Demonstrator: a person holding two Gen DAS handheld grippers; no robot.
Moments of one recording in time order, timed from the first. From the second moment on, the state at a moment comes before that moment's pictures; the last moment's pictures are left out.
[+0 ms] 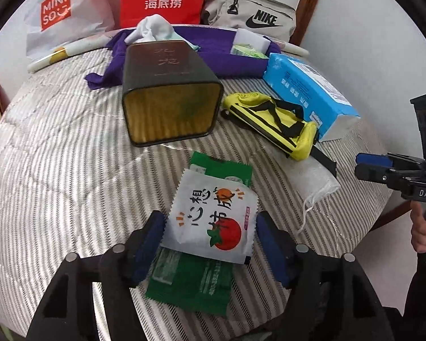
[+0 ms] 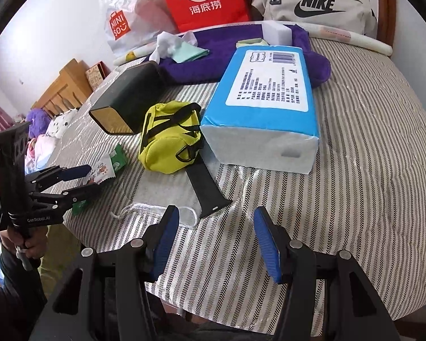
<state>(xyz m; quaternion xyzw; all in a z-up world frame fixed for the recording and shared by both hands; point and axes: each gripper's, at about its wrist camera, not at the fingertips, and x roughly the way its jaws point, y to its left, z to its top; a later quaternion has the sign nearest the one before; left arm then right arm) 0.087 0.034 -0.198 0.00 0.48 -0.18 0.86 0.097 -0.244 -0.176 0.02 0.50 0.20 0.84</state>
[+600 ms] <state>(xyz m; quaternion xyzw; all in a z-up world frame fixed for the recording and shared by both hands) 0.095 0.052 -0.195 -0.07 0.48 -0.18 0.86 0.097 -0.219 -0.184 0.00 0.51 0.23 0.83</state>
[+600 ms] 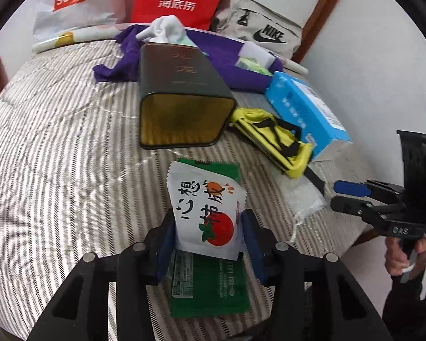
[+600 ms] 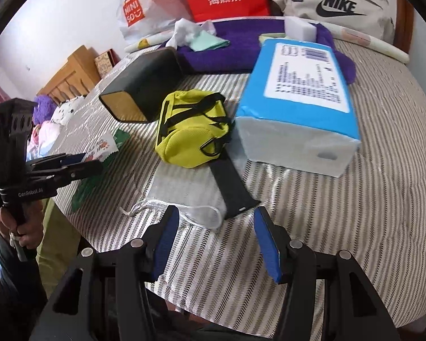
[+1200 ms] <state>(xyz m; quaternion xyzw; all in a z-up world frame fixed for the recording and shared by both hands) 0.106 0.076 -0.192 -0.08 0.47 -0.14 0.87 0.110 -0.202 -0.192 -0.03 0.51 0.21 0.83</state>
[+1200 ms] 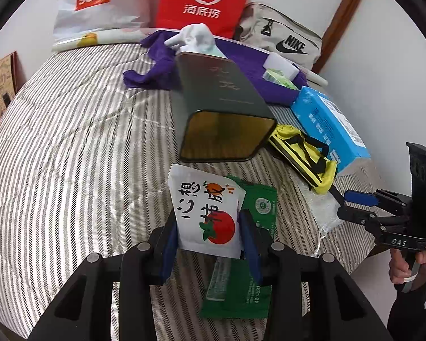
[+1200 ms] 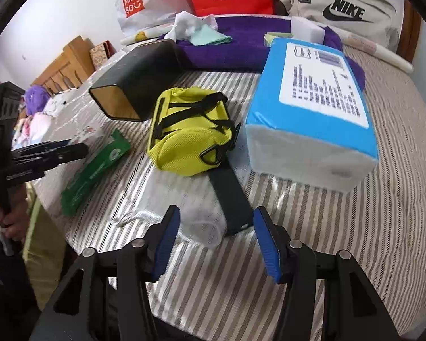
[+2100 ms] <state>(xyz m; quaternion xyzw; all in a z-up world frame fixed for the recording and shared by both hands) 0.107 0.104 -0.194 -0.11 0.47 -0.14 0.87 0.141 -0.113 -0.184 -0.22 0.43 0.20 0.85</state>
